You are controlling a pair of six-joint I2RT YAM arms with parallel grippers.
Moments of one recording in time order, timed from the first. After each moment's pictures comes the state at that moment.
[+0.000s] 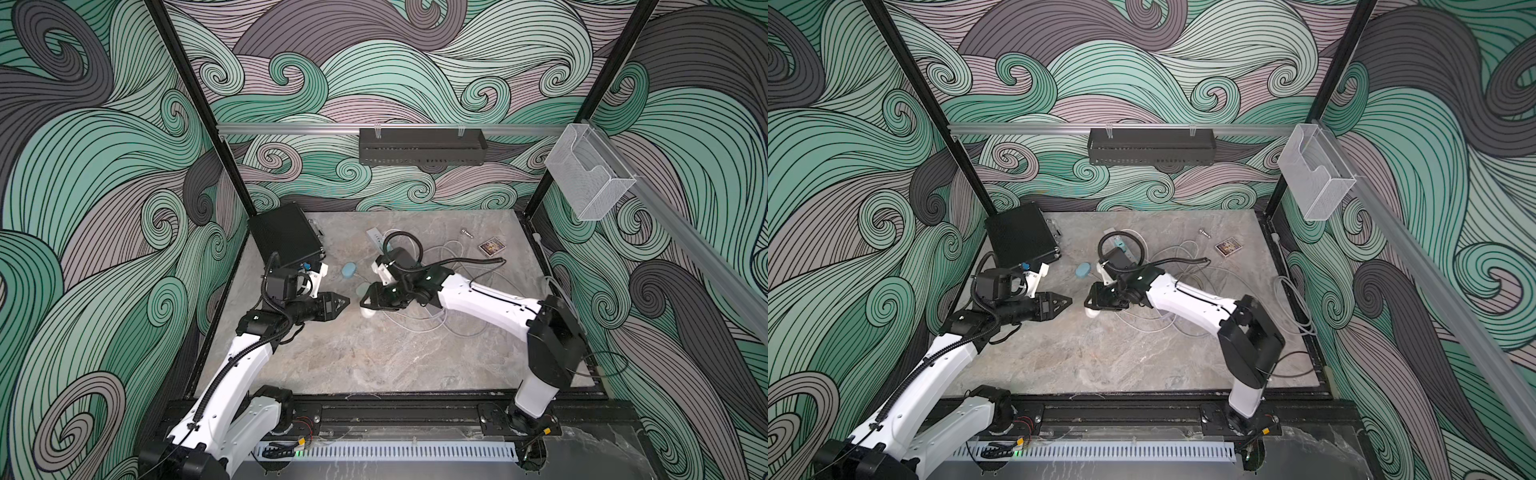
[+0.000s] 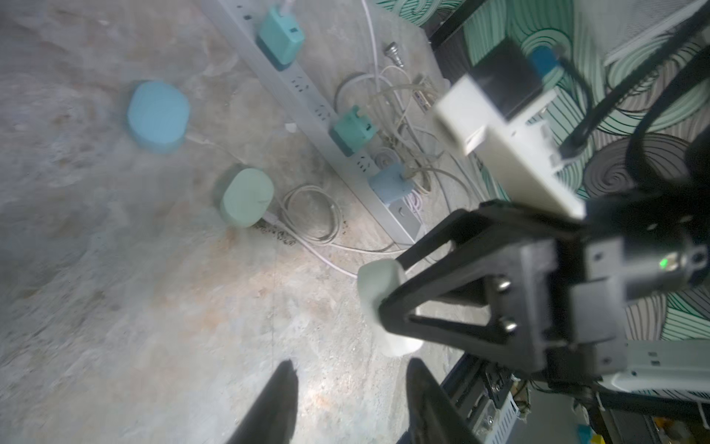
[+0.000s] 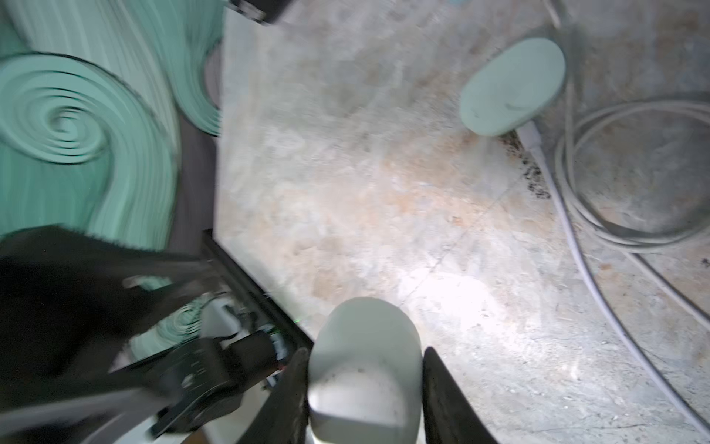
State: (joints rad) left arm -0.18 0.90 0.66 -0.42 0.64 -0.31; right arm 0.83 1.70 1.32 -0.44 -0.44 0.74
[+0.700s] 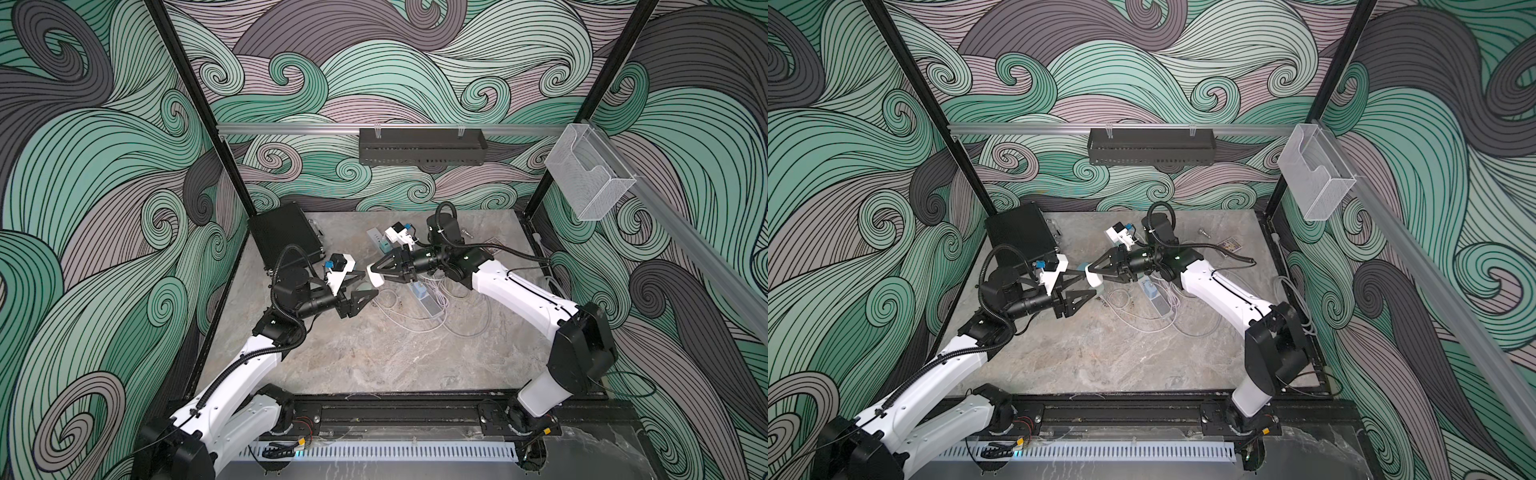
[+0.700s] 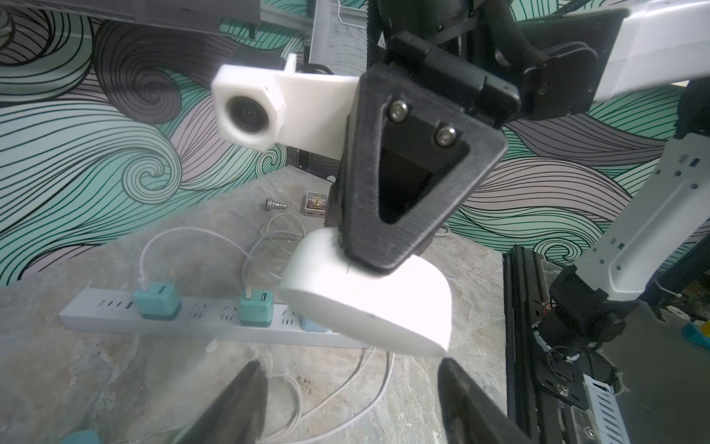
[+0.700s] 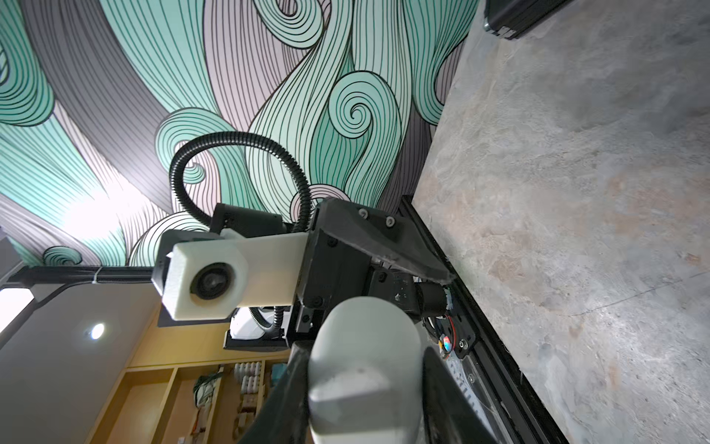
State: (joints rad) left arm -0.38 0.95 0.61 0.17 0.69 -0.01; right arm 0.61 1.63 1.32 -0.12 -1.08 0.94
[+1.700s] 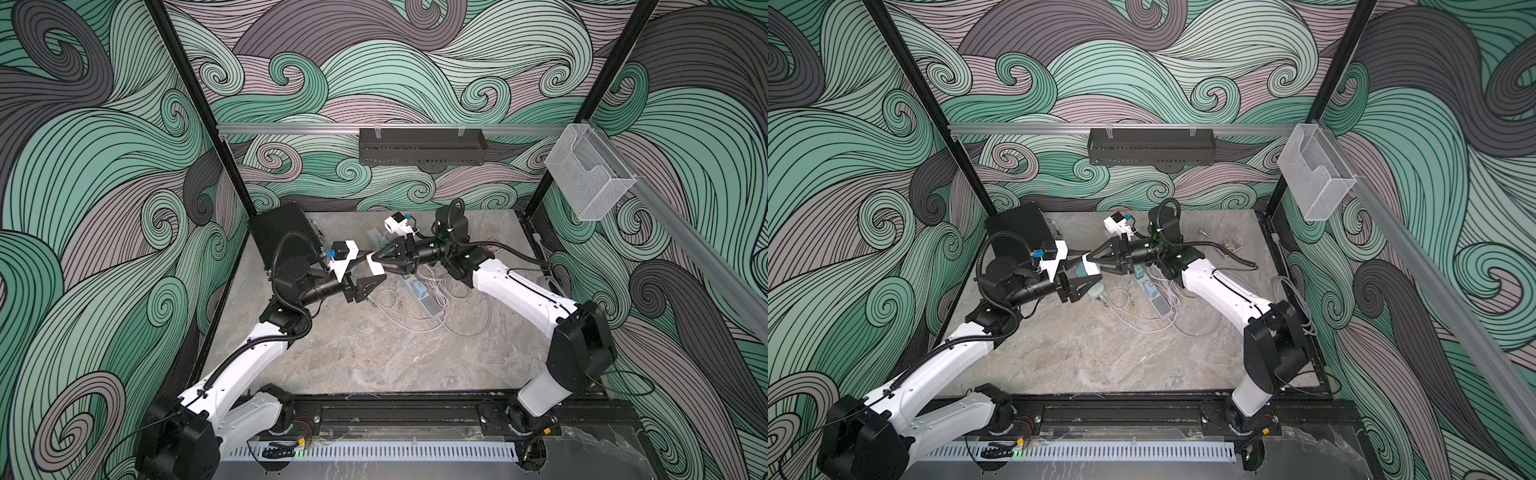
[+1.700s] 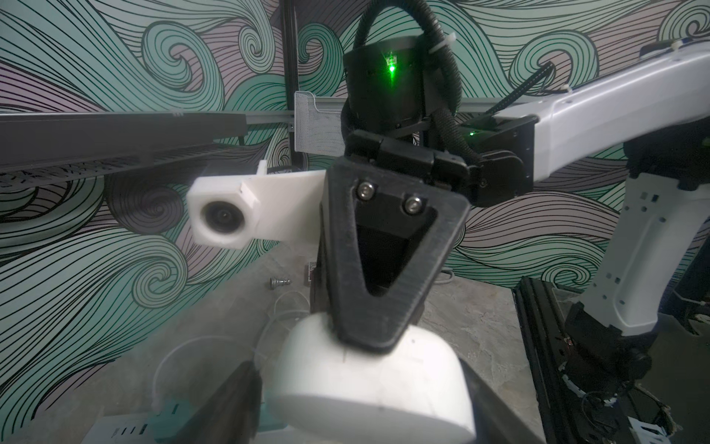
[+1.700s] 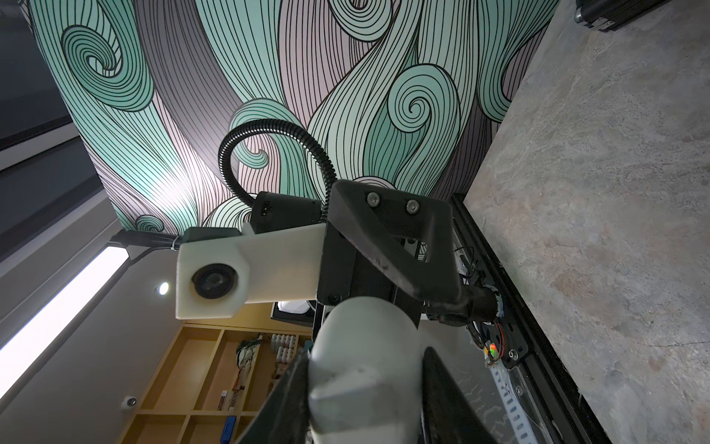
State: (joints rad) left arm -0.40 1.04 0.69 0.39 0.71 -0.02; right arm 0.59 1.64 1.32 0.15 -1.19 1.16
